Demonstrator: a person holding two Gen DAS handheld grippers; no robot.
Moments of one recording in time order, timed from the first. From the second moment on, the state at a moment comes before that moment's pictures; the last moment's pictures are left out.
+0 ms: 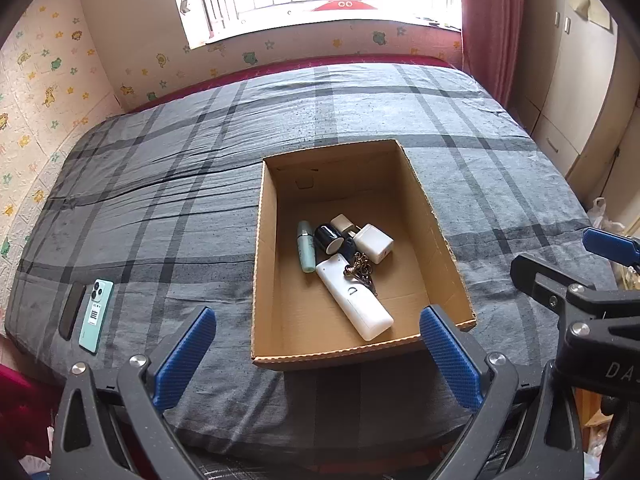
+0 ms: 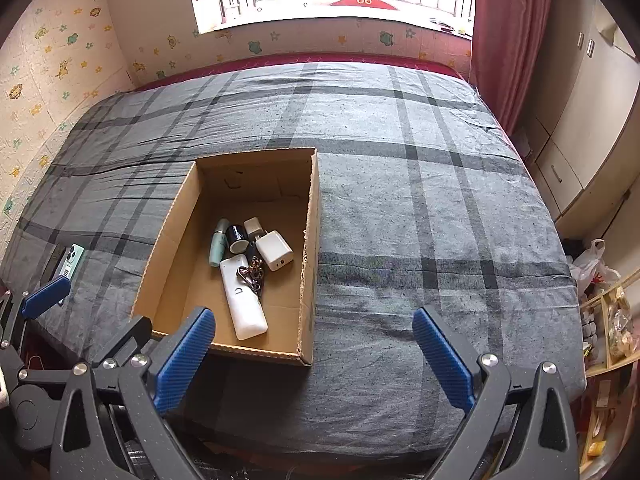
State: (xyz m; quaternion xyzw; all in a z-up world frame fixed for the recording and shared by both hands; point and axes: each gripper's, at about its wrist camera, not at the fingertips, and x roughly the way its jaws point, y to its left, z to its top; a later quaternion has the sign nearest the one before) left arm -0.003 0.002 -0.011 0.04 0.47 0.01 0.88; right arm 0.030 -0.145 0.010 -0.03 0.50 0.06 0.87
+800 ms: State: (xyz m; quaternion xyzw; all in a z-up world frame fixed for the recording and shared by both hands) left arm -0.006 -0.004 -0.006 0.04 0.47 0.00 0.88; right arm 0.028 -0.142 0.009 -0.03 0.50 0.07 0.86
